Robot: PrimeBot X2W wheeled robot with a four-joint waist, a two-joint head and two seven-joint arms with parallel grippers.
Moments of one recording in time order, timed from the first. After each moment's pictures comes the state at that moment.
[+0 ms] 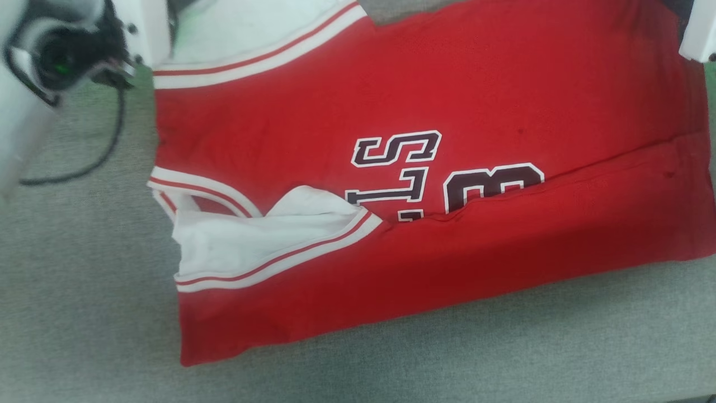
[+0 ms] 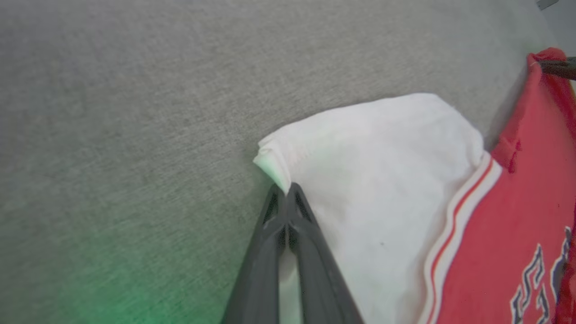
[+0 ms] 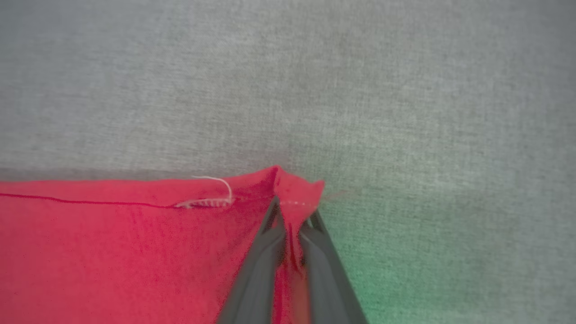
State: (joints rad) left arm -1.43 0.64 -1.06 0.56 -1.38 -0.13 0.50; right arm -1.12 -0.51 0.33 0.56 0.74 0.13 0.70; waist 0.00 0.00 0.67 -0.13
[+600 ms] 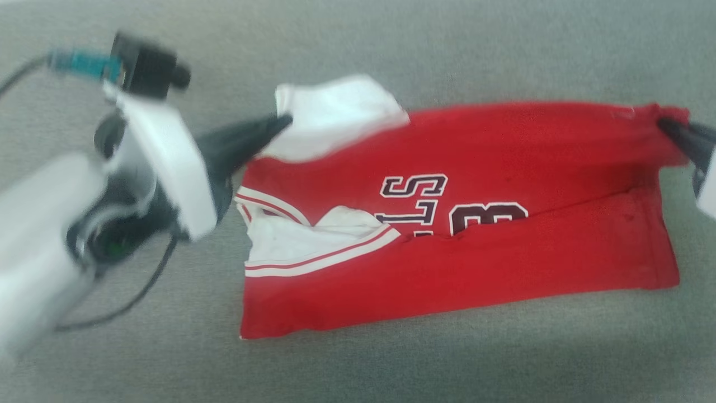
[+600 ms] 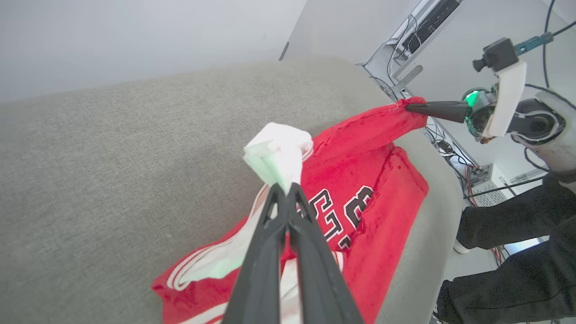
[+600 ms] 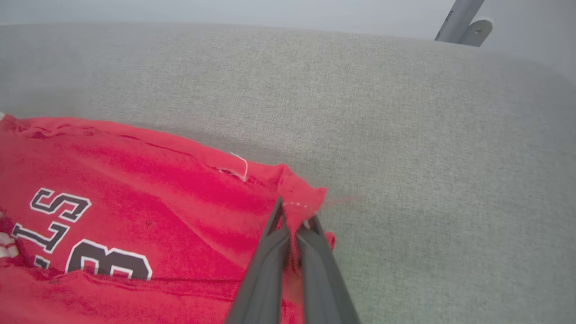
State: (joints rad) left arm -1.11 0.79 -1.10 0.14 -1.49 -0.13 0.16; right arm -0.67 -0.69 0.29 0.29 0.87 0.13 0.53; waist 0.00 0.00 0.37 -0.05
